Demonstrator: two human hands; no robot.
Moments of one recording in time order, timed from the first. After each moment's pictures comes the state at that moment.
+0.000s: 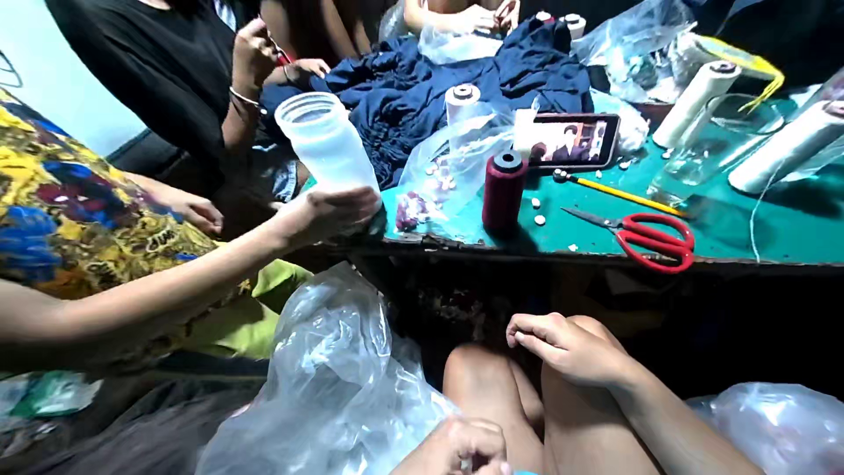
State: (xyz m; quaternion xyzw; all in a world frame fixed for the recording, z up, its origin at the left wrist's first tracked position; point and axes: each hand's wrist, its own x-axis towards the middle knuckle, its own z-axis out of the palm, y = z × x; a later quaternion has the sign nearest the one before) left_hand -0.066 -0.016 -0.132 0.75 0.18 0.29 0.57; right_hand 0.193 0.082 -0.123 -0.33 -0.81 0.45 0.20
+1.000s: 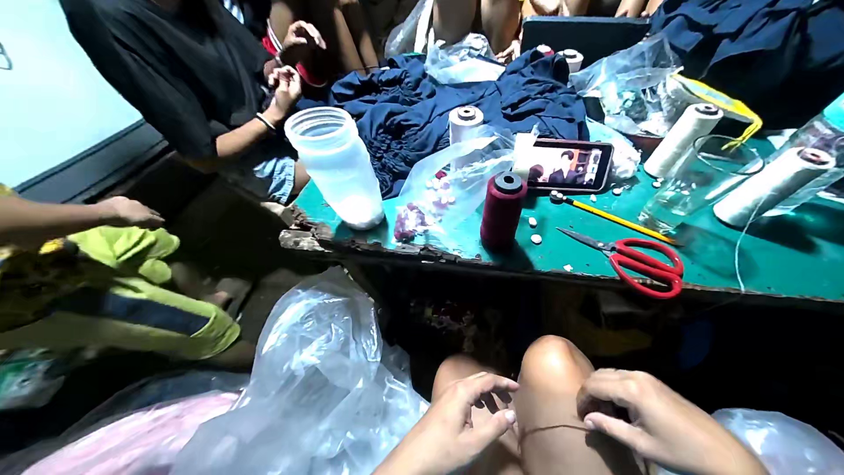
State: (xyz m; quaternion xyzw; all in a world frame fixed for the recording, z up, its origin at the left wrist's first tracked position) left_hand -0.043 0.019 -0.144 0.73 0.34 0.29 0.52; right_hand 0.272 0.020 -0.113 -0.42 -0.85 0.28 0.15
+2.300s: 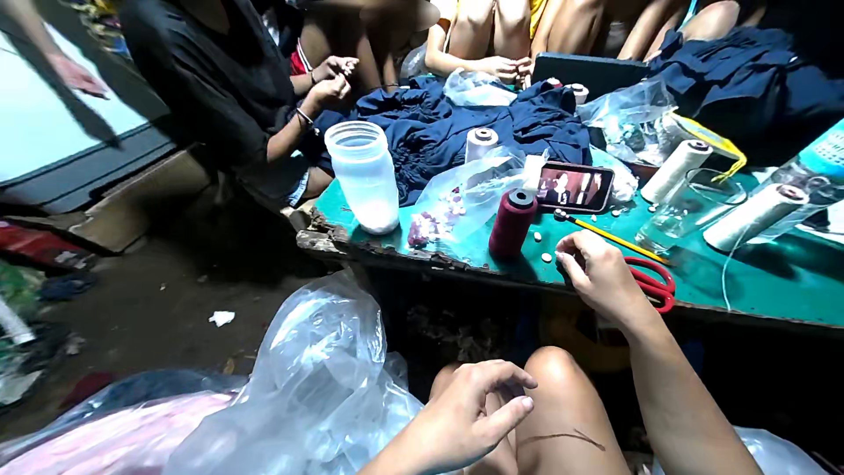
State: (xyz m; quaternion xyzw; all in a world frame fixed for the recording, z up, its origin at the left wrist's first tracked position) left_hand -0.034 0.033 -0.103 0.76 0.29 0.32 0.48; right_hand 0.228 0.165 -0.067 -0.49 -0.81 0.02 0.33
